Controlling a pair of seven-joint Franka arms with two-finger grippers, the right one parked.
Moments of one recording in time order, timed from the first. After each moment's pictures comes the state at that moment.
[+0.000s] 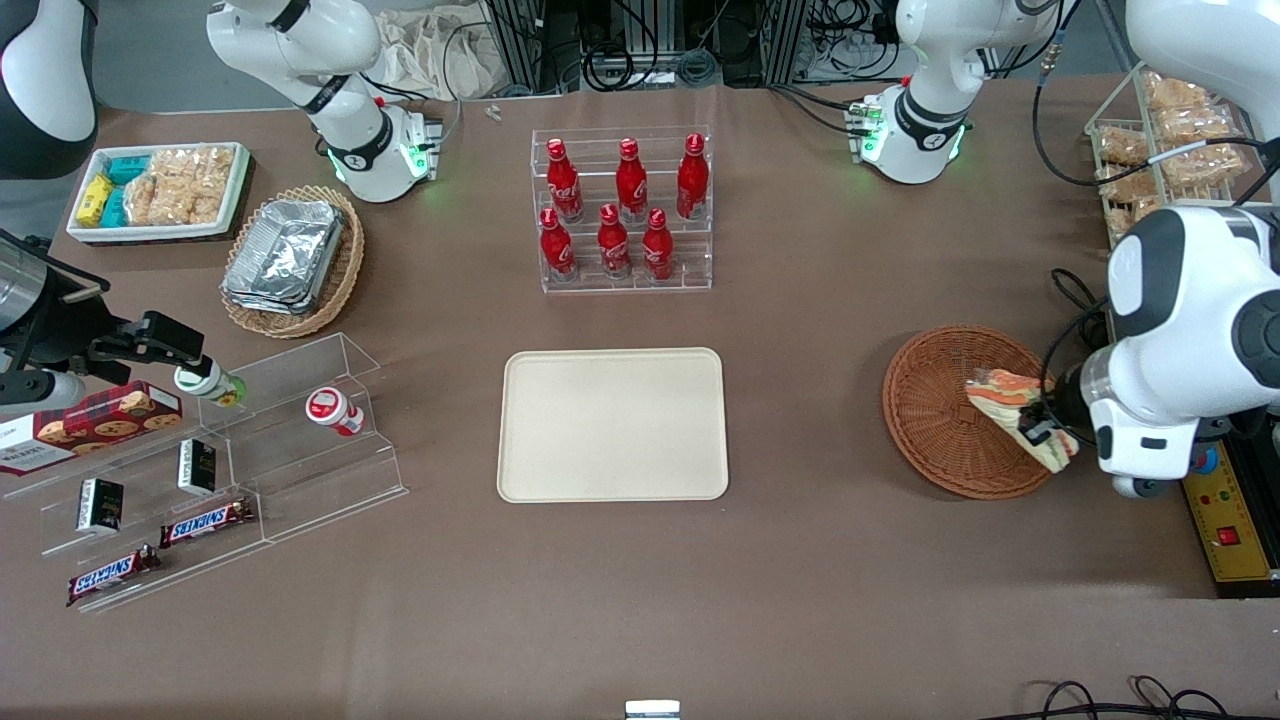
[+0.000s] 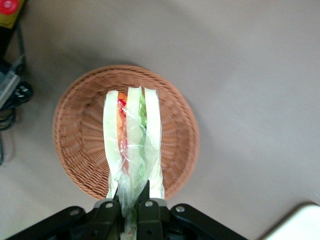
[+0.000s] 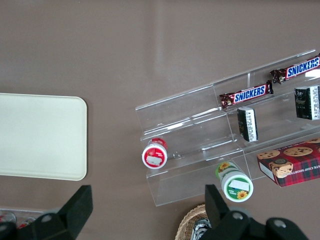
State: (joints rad) arm 0.04 0.33 -0.17 -1.56 0.08 1.78 -0.76
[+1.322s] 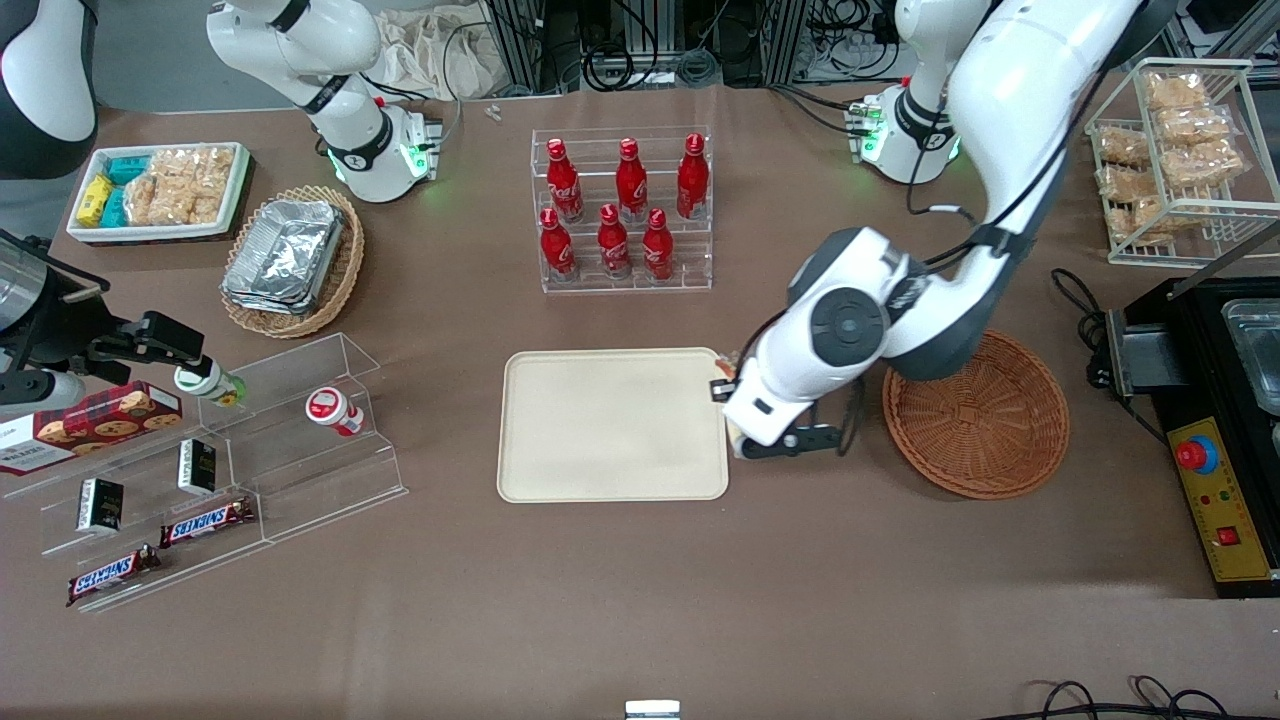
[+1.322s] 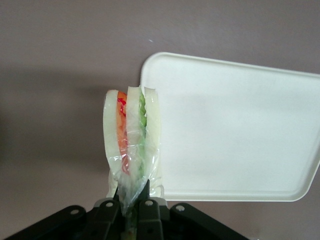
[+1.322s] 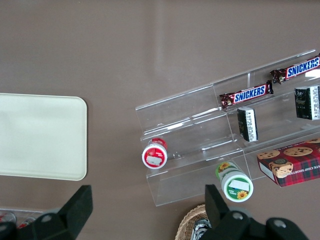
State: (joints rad) arm -0.10 0.61 -0.59 -1.52 0.15 2.04 -0.78
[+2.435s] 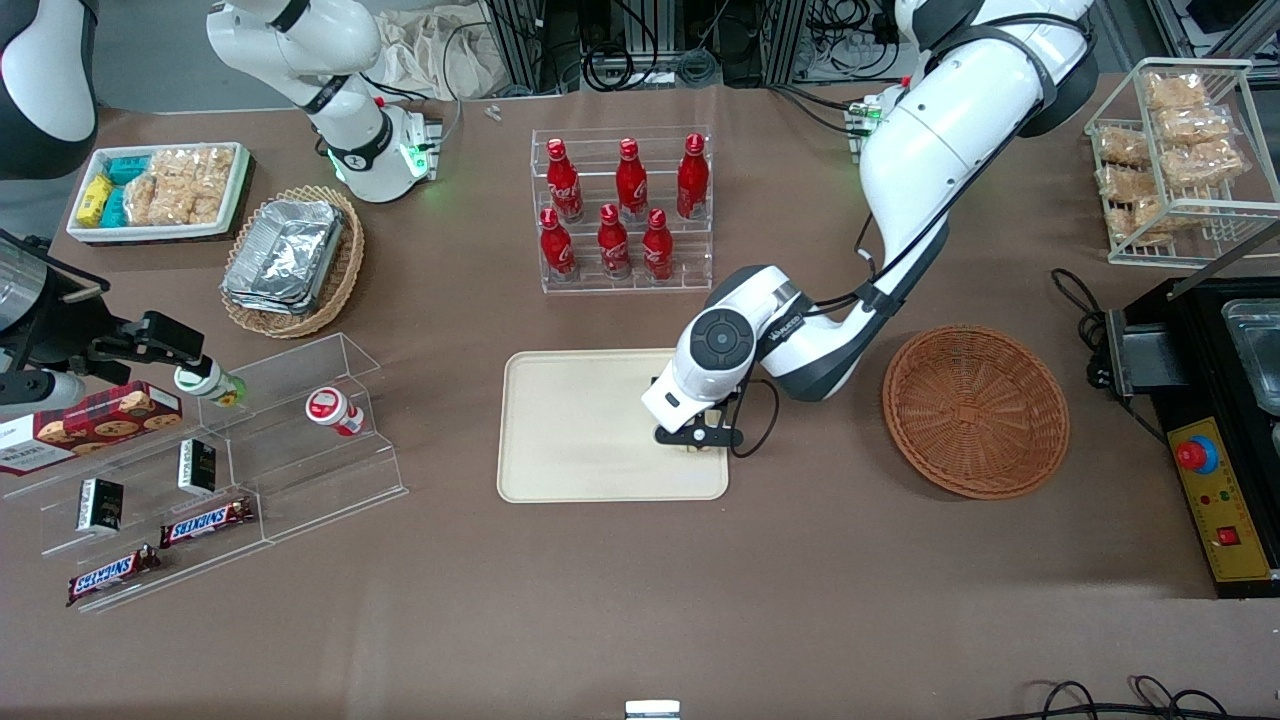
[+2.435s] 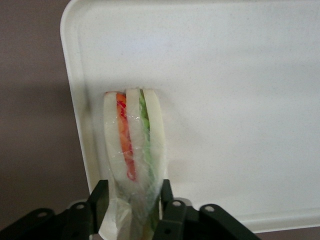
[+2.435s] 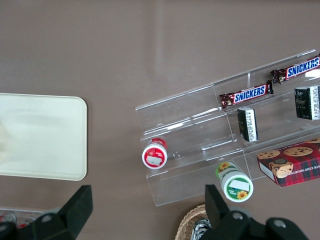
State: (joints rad) arm -0.23 0.81 -0.57 -1.52 0.32 2.17 -0.80
